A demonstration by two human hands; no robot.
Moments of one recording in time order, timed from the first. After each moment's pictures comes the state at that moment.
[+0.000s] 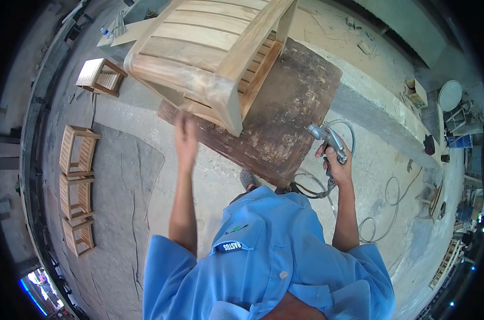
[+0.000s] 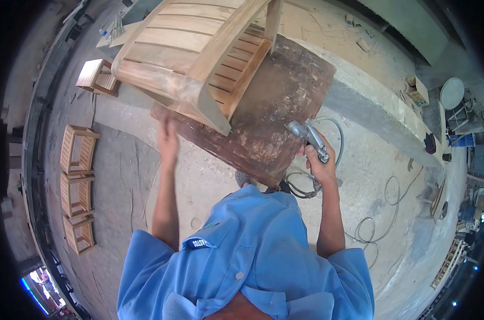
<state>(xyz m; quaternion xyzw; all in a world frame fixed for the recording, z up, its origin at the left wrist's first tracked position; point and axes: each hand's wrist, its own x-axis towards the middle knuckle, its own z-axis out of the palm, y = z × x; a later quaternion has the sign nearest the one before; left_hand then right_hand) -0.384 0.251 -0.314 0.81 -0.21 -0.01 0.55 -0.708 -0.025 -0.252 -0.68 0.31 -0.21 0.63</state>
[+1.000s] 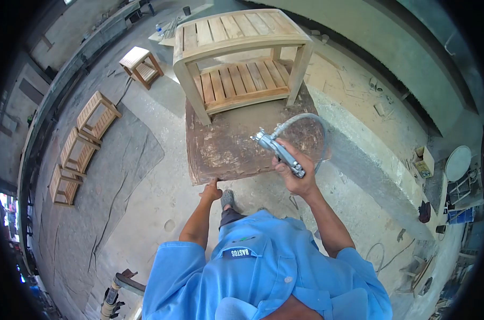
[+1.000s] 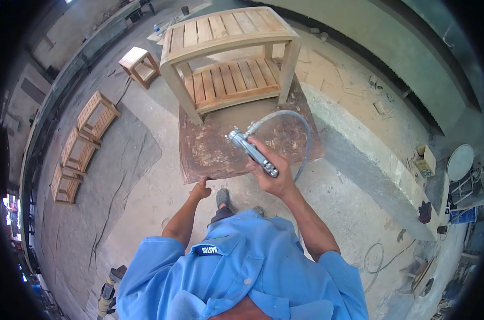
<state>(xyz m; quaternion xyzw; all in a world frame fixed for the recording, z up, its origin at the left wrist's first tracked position) -0.620 0.233 -0.547 0.91 -0.09 -0.33 0.22 -0.751 -0.085 -0.181 -0.75 -0.10 -0.26 0.59</state>
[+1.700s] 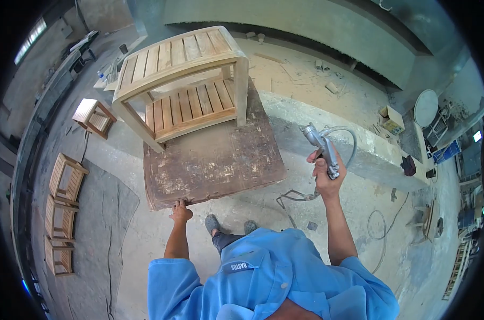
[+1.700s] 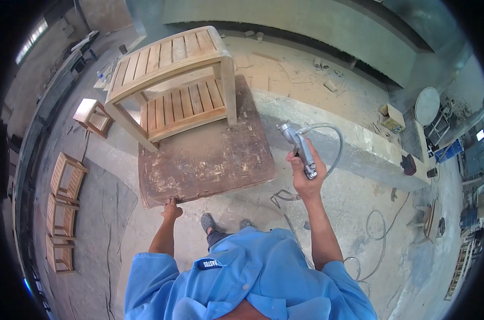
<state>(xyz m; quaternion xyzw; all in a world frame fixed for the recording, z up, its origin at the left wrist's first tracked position) -0.565 0.206 -0.467 0.96 -0.08 -0.27 0.02 -0.829 -0.177 -0.182 -0.71 0.13 -0.48 0.50</state>
